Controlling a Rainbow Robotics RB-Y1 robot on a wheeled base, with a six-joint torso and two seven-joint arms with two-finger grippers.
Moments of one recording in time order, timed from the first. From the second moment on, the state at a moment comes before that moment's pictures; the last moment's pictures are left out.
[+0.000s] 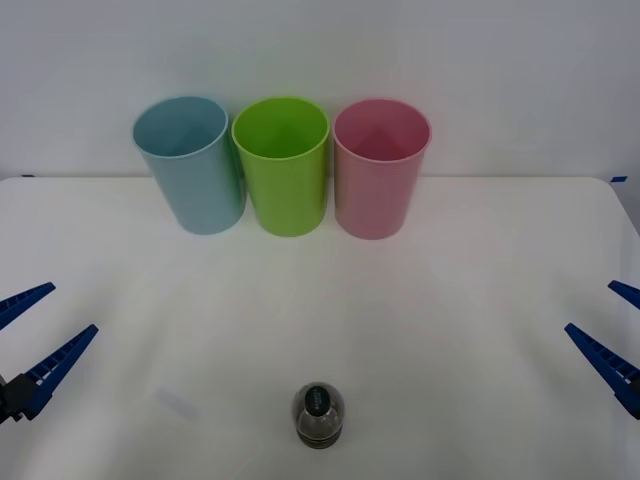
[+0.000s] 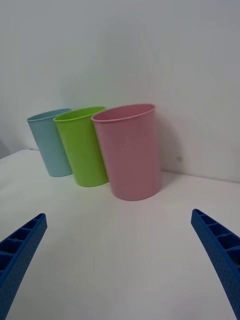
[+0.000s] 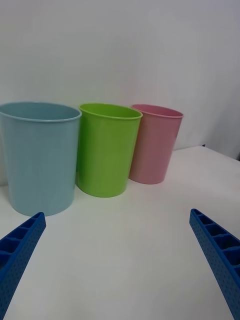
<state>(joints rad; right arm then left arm) 0.35 -0.40 -0.52 -1.66 0.96 -1.22 0.00 0.35 0.40 0.52 -1.66 -0.96 -1.22 0.00</state>
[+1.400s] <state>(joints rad) 0.30 -0.49 -0.24 -1.55 1.04 -1.33 0.26 0.35 0.40 0.52 -1.66 -0.96 -1.22 0.00</state>
